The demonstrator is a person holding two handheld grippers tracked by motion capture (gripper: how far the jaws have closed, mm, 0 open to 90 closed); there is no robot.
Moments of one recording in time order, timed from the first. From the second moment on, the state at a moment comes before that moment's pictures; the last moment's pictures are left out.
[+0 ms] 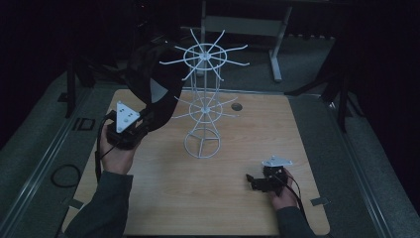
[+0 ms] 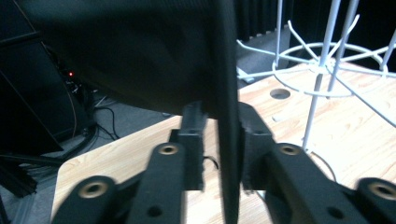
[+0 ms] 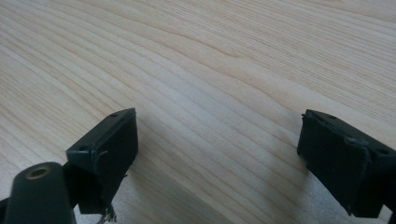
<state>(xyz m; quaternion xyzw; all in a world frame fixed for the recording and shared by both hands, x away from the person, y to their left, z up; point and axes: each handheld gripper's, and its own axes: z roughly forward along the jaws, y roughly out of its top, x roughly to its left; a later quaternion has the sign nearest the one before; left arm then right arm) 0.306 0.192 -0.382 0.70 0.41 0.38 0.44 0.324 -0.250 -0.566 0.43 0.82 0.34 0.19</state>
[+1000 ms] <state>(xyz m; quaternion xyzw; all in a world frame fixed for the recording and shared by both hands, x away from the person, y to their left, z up) 0.299 0.210 -0.393 0.70 0.42 0.32 0.48 0.324 -0.250 -0.566 0.43 0.82 0.34 0.19</state>
